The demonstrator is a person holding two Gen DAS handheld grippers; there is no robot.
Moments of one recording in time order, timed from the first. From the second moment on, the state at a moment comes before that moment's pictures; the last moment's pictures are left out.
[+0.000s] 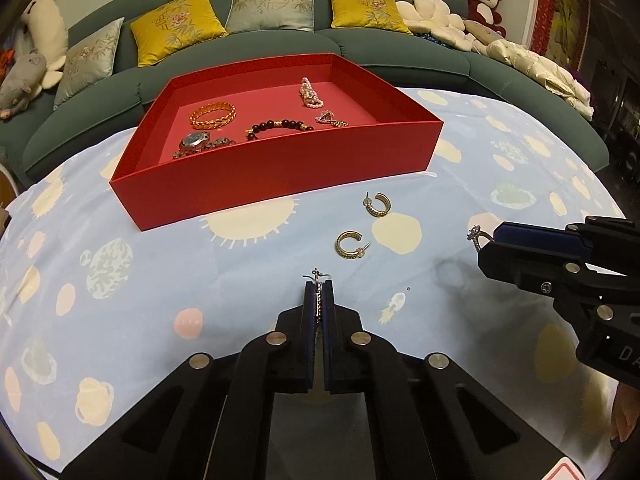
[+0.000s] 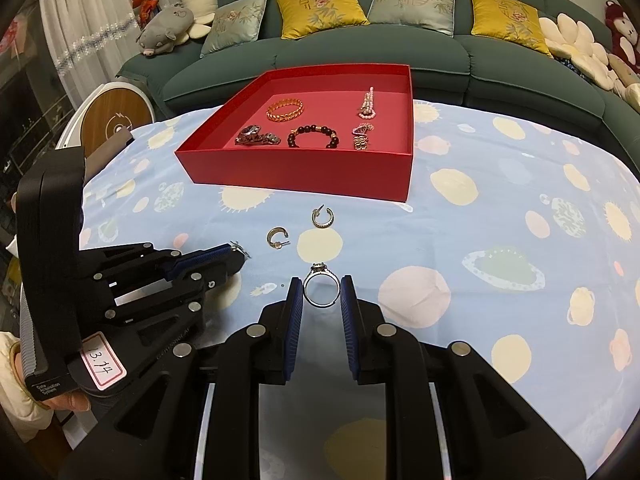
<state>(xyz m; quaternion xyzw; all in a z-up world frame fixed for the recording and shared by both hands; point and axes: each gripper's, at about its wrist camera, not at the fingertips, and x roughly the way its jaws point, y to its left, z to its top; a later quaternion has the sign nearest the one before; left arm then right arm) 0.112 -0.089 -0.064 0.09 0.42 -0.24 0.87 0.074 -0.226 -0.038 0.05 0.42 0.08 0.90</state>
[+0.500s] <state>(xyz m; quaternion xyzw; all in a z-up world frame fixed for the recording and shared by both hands) 0.110 -0.064 -0.024 0.03 0.41 -0.25 0.88 0.075 -0.229 -0.029 0.06 0.42 0.09 0.90</state>
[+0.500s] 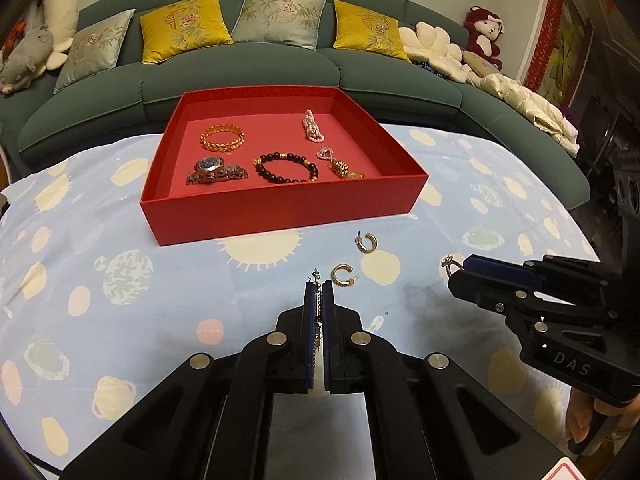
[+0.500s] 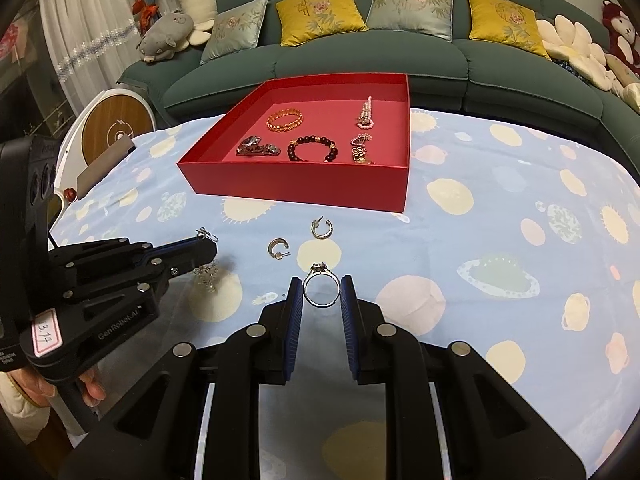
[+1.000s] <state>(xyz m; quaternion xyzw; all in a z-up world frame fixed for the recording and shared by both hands) 0.154 -0.028 0.039 -0.02 0.37 -0.21 0.91 0.112 -0.241 0.031 0.08 0.36 0.08 0.93</state>
